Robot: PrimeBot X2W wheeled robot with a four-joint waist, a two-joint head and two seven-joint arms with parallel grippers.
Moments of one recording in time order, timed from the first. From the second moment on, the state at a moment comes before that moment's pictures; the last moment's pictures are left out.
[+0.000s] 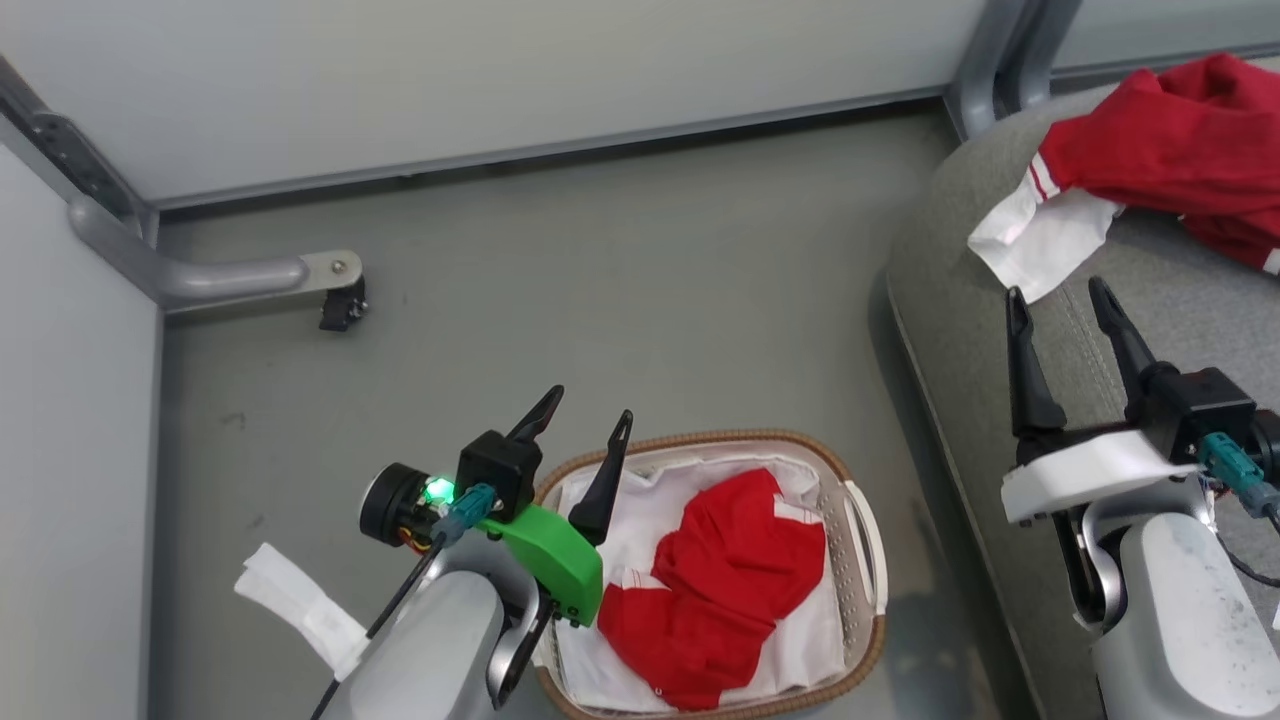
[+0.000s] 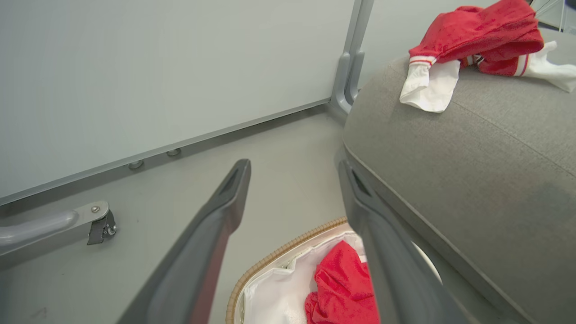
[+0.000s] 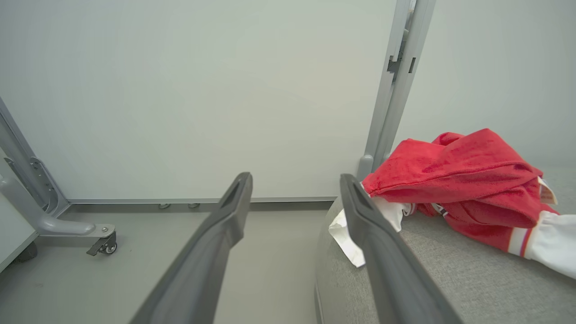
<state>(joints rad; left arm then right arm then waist) -0.43 0.05 -0.56 0.62 -0.33 -0.11 -0.26 -0.30 -0.05 -0.10 0.24 0.05 0.13 -0.26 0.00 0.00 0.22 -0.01</state>
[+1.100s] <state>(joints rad) -0.80 0.08 -0.84 1.26 -0.38 -0.06 -0.22 -0.47 -0.05 0.11 0.07 0.20 0.13 -0.26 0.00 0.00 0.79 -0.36</state>
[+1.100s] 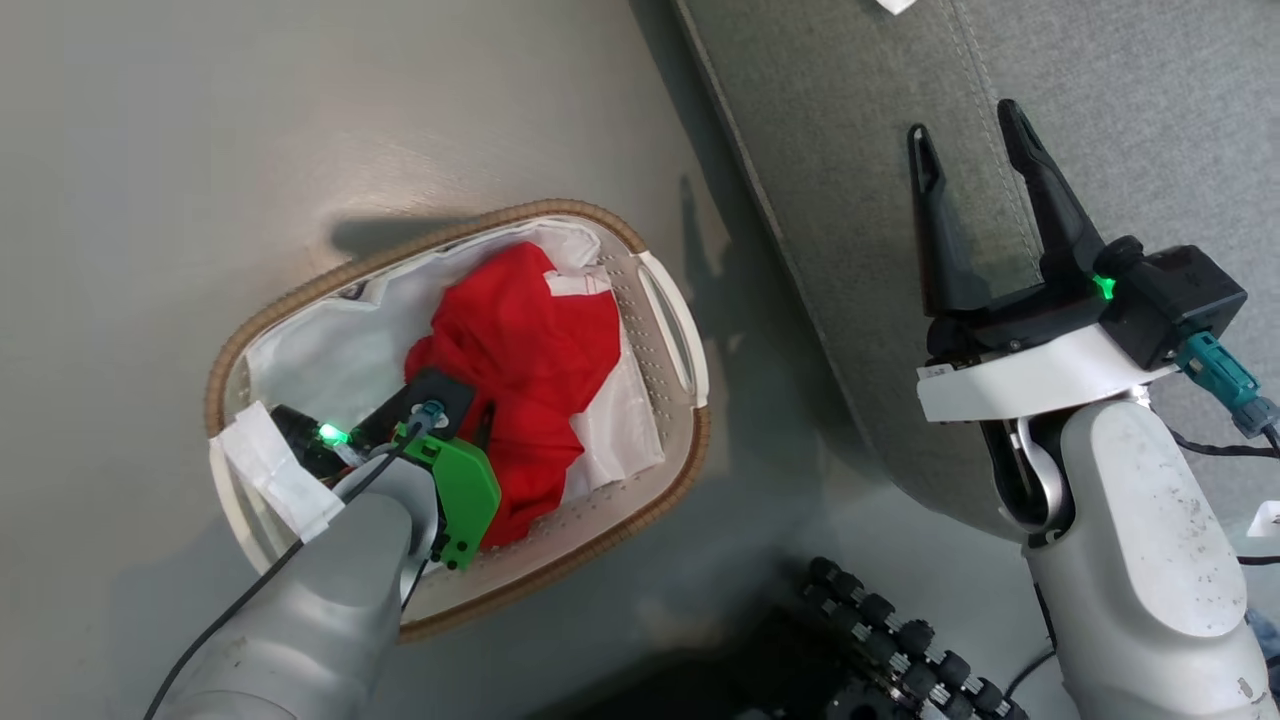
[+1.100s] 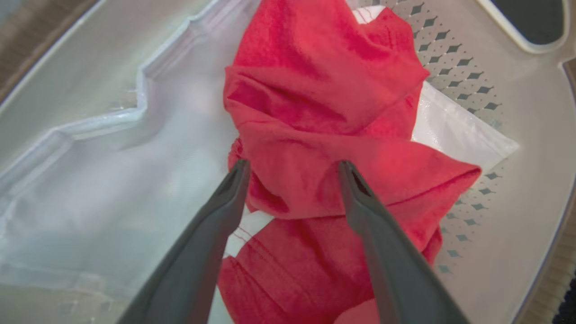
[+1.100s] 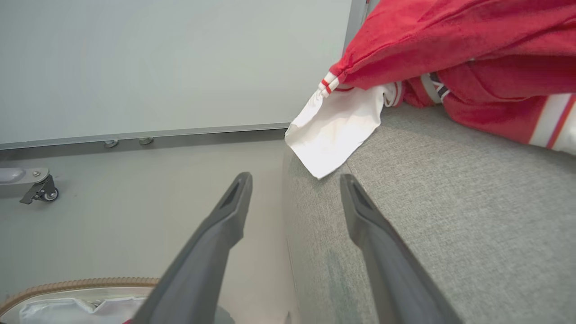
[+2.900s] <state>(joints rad) -0.69 0.05 -0.98 0.94 -0.49 -0.13 -0.26 -0.31 -0.05 0.04 0.18 0.04 0.13 -0.26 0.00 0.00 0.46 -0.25</state>
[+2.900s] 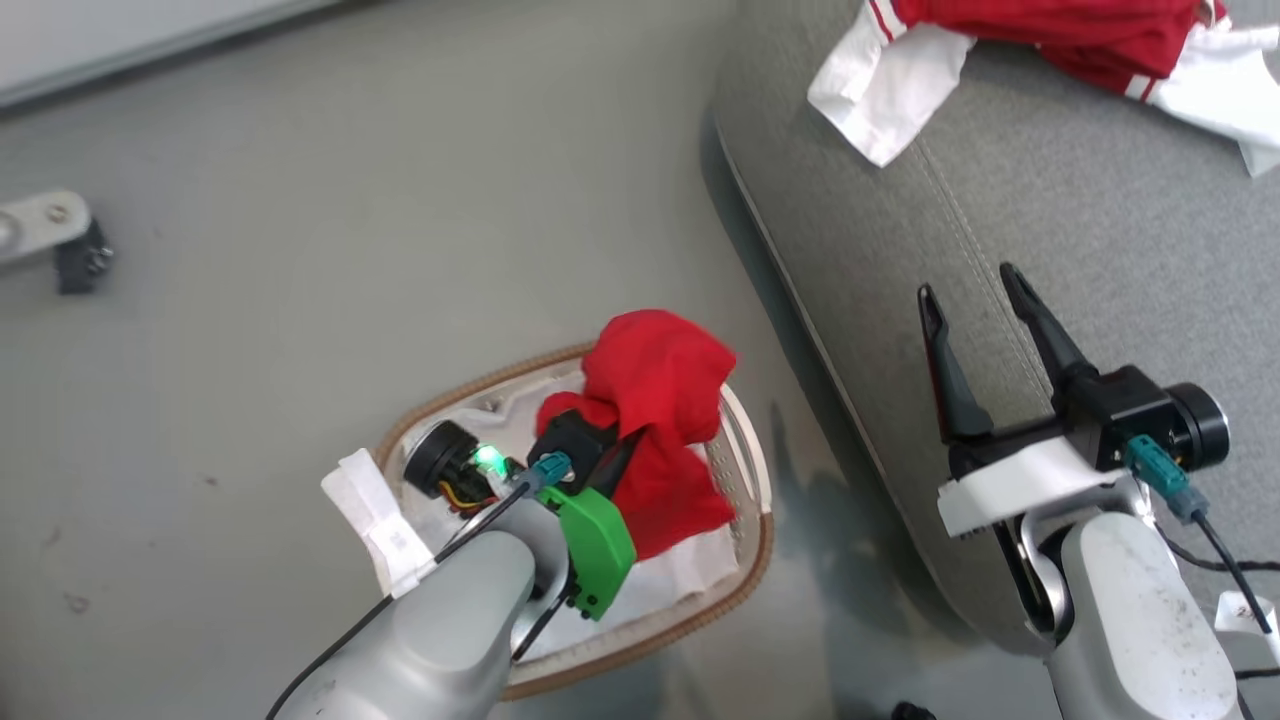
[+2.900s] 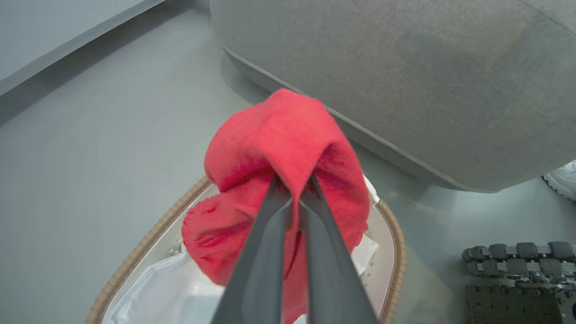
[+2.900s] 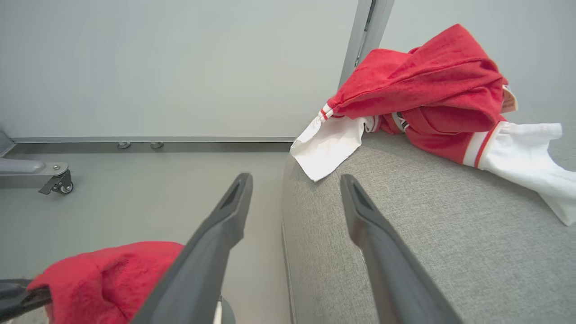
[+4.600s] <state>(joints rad) -1.15 0.13 -1.13 0.67 -0.50 -0.13 -0.26 -0.26 -0.05 0.18 0.40 0.02 0.13 -0.26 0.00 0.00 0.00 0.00</state>
